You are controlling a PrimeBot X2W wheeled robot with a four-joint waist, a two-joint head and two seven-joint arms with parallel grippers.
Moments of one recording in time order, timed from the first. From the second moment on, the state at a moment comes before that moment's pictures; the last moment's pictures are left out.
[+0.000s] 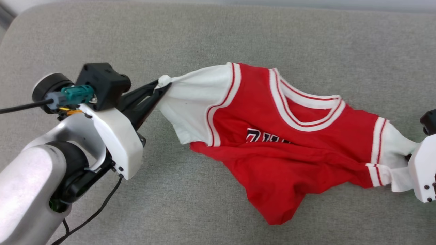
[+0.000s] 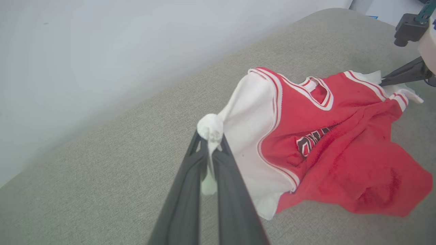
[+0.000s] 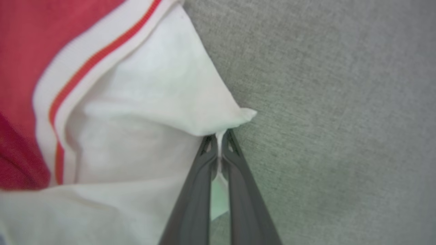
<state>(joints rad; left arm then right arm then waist) -0.62 0.72 -0.55 -0.29 -0.72 -0.06 0.44 -0.31 -0.60 0.15 0.12 0.40 0.13 0.87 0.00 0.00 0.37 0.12</state>
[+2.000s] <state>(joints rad) -1.58 0.69 -0.31 0.25 -0.53 -0.06 0.03 -1.46 -0.59 0.14 0.20 0.31 0.13 0.40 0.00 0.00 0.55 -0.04</state>
